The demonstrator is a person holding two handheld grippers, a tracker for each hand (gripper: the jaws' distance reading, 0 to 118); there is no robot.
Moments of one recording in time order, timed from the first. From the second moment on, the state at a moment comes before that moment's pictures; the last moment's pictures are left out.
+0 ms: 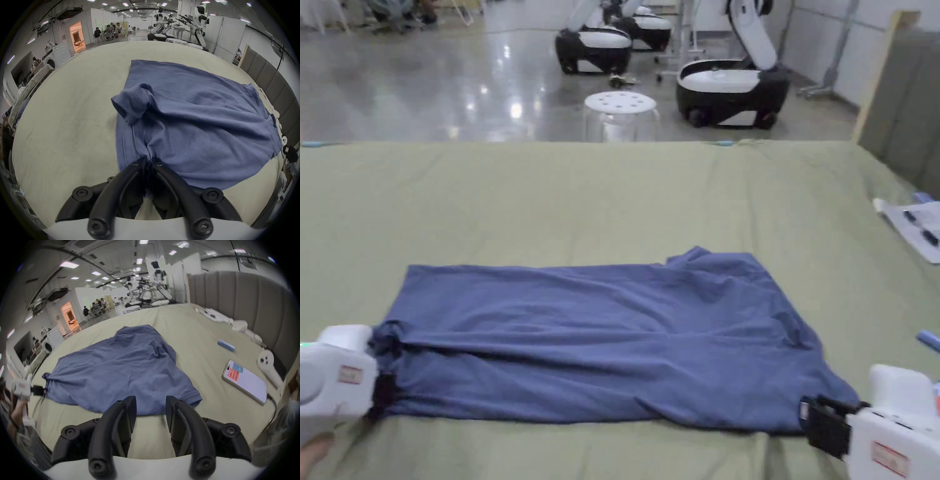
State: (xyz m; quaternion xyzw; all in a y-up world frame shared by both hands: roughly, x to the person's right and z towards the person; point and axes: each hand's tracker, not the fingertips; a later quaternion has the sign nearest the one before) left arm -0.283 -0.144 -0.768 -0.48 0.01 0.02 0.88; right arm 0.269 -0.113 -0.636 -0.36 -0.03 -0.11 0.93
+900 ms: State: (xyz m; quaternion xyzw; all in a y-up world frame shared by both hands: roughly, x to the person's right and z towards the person) left arm -0.307 -0.062 -0.632 -0.39 -0.05 0.04 0.92; right arm 0.291 -0.078 -0.602 -0.36 -0.05 -0.05 0.93
